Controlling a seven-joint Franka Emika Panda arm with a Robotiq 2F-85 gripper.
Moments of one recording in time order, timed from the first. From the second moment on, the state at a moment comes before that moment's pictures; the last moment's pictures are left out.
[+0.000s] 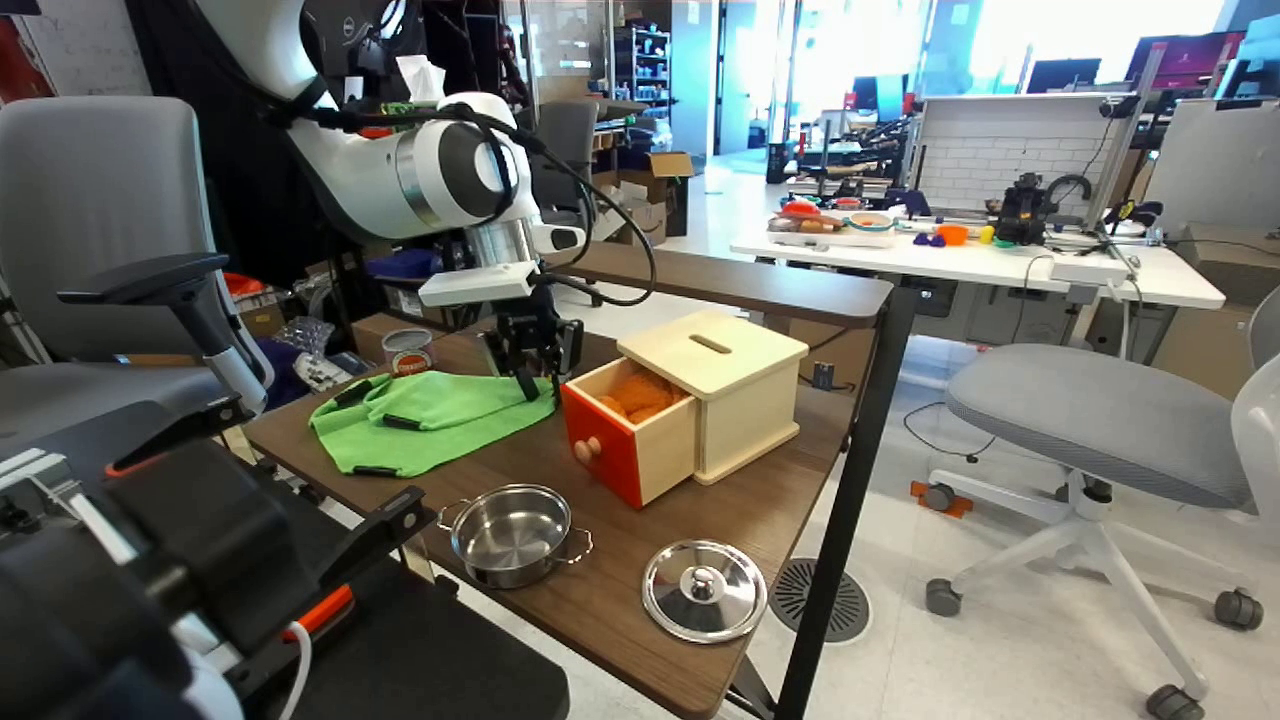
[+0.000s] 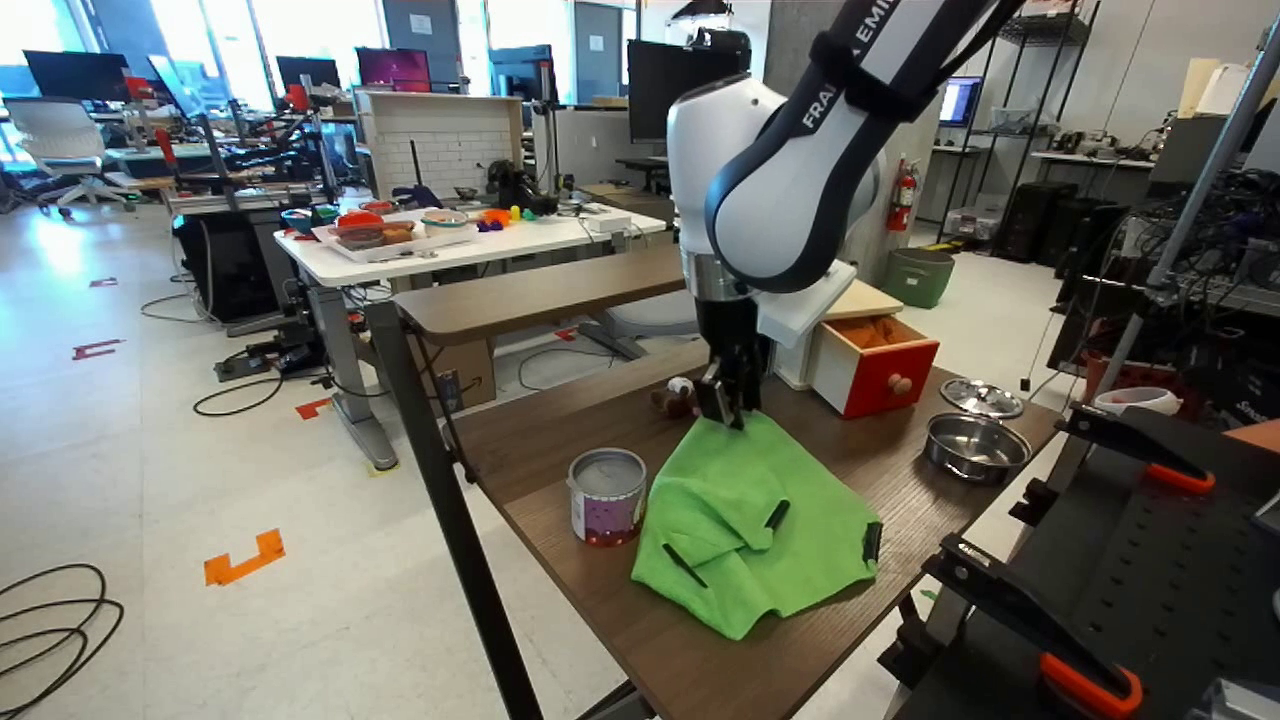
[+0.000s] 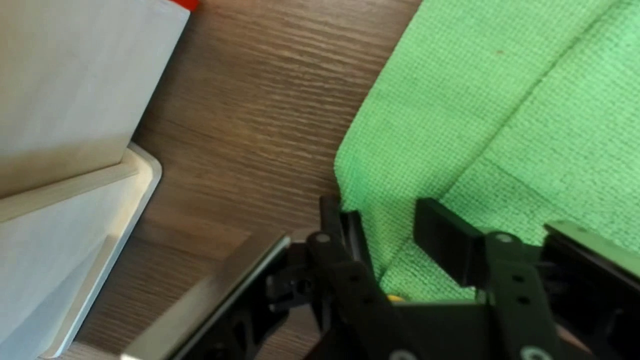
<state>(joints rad) 0.17 0.92 -0.10 -1.71 -0.29 2.55 0.09</state>
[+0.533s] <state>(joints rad) 0.17 0.92 -0.10 -1.68 -0.29 2.53 0.06</state>
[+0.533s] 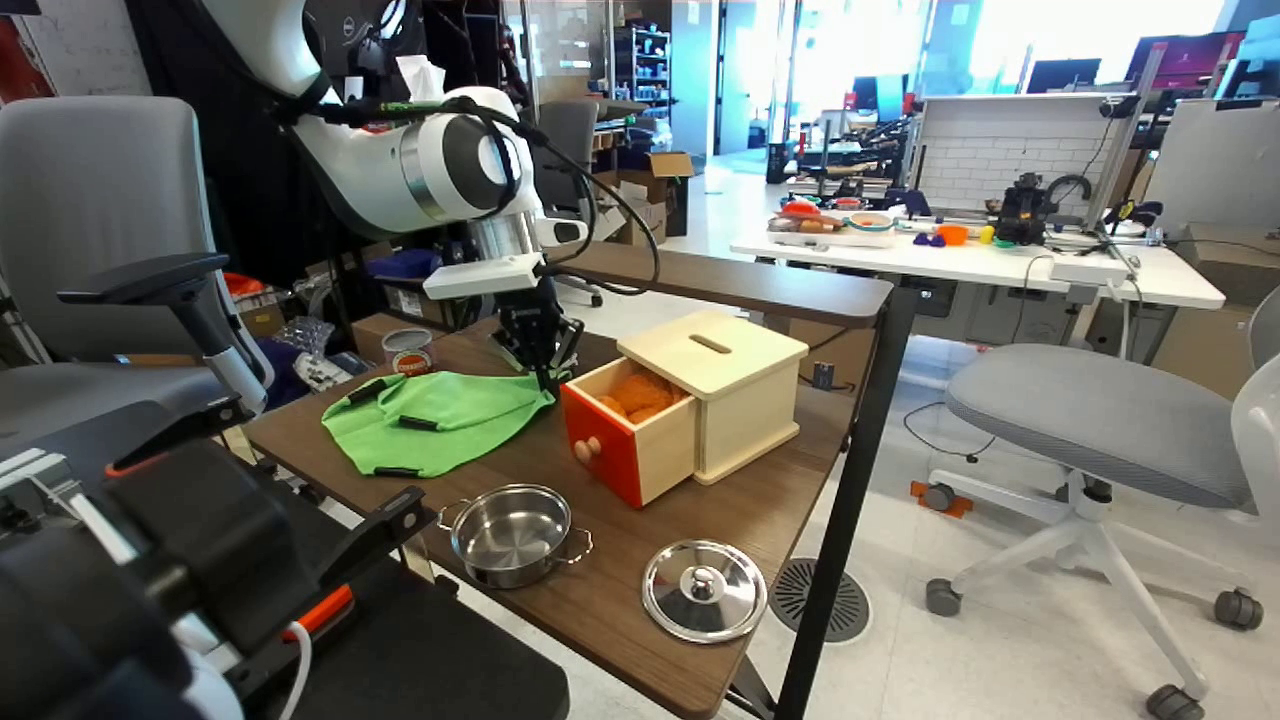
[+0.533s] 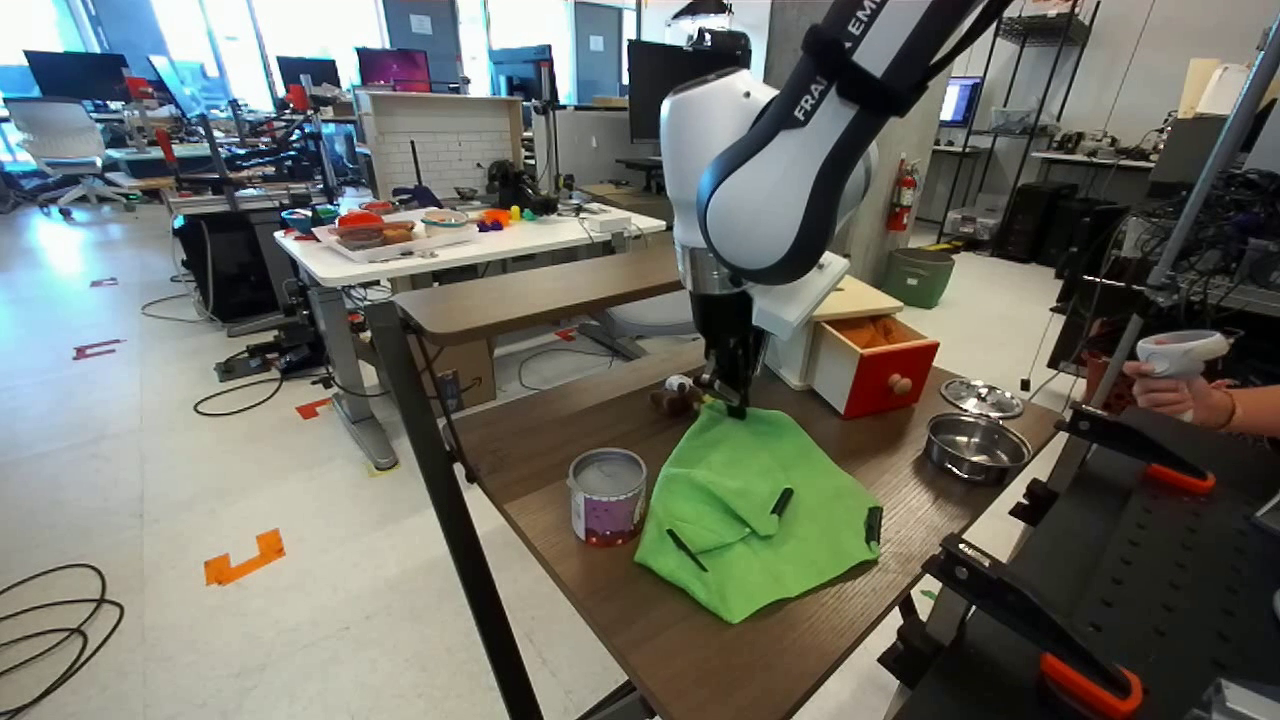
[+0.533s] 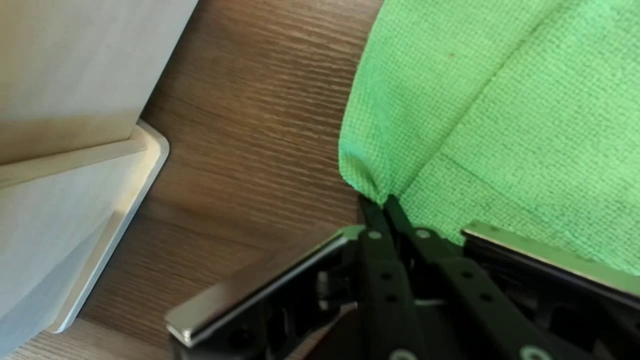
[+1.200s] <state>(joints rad) 0.17 0.58 -0.10 -1.92 -0.35 2.53 0.03</state>
